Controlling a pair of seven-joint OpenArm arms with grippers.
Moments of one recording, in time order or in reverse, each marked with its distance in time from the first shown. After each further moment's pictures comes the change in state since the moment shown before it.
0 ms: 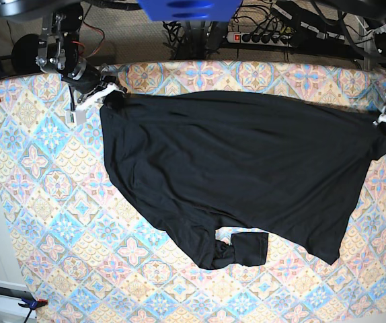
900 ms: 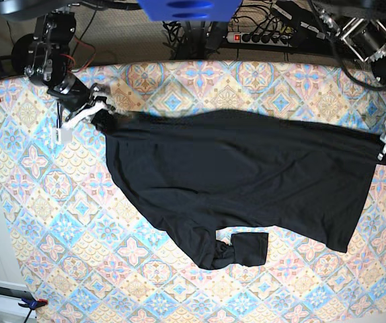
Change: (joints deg) left arm -16.6 4.5 -3.6 -2.7 5.3 0.7 4.4; right arm 4.5 0.3 4.1 2.0 4.9 0.2 -1.1
